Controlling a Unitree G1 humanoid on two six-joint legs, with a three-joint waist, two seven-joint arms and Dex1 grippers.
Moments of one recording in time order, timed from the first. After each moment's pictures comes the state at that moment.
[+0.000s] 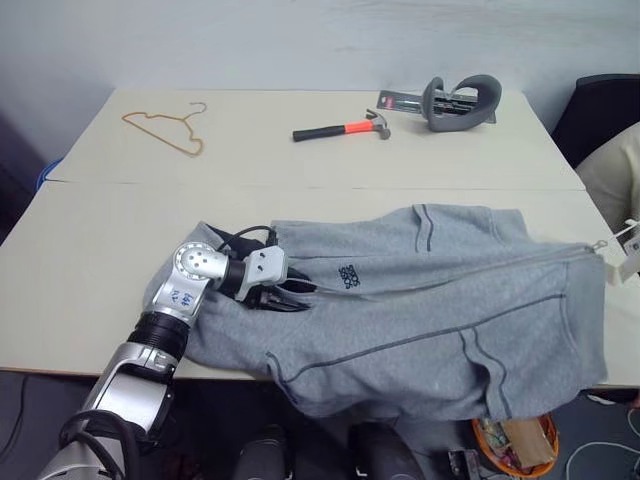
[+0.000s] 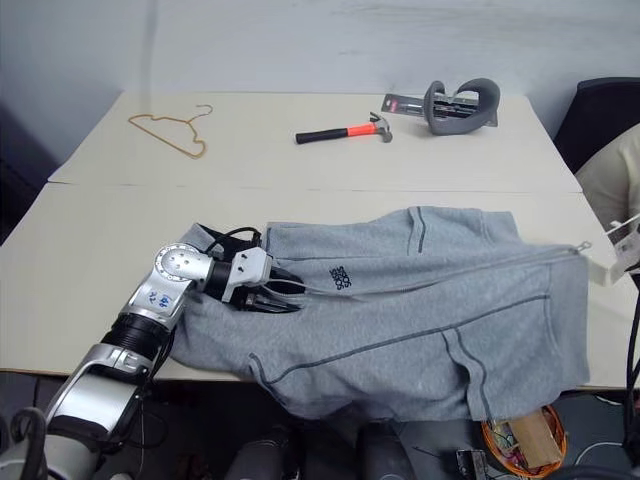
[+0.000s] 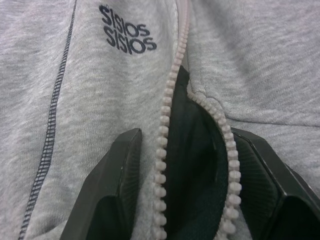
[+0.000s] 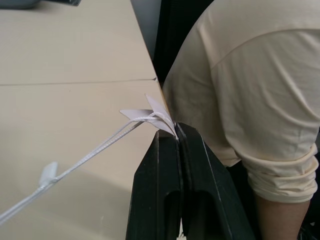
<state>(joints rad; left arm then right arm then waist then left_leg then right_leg) -0.70 0.49 -0.23 0.55 -0.06 -0.18 -1.26 -0.67 -1.07 -0.46 0.86 0.25 0.35 0.51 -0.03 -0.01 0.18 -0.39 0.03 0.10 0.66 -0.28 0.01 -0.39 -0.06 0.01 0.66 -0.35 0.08</state>
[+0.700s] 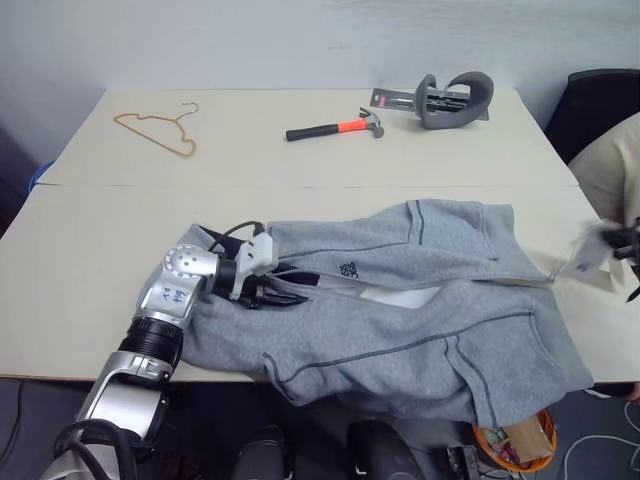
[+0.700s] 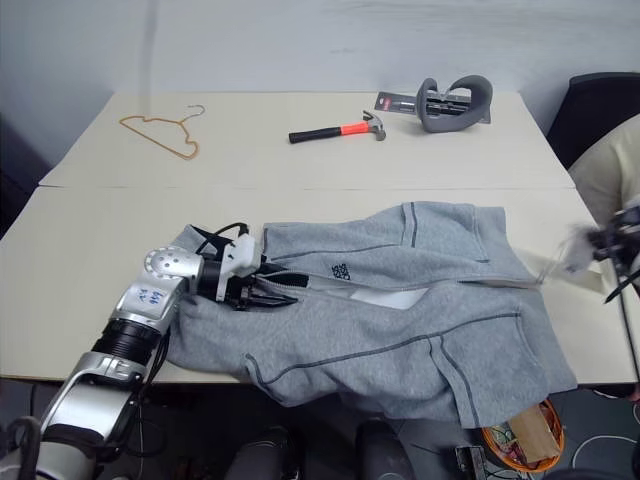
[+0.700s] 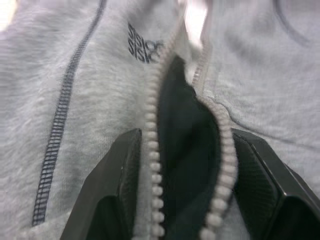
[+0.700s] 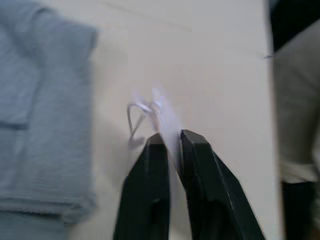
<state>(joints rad) -0.66 0.53 -0.15 0.40 -0.20 0.15 -1.28 -0.47 -1.06 -0.27 0.55 0.28 0.43 0.90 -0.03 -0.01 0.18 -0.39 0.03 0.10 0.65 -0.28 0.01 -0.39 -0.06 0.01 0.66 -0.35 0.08</state>
